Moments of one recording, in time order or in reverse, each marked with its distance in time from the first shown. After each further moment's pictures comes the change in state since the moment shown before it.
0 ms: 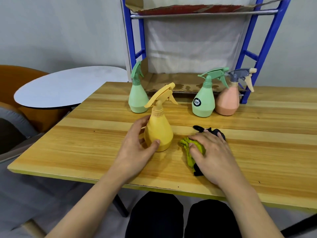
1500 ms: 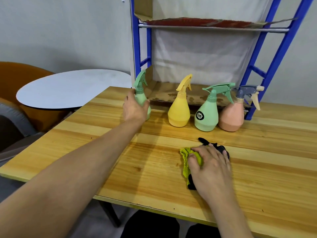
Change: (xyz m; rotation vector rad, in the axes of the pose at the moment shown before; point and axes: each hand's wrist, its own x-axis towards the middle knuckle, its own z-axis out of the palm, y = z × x) left_hand 0.180 -0.026 0.006 0.191 0.455 -0.255; right_hand 0.011 -0.006 0.013 0.018 0.155 0.134
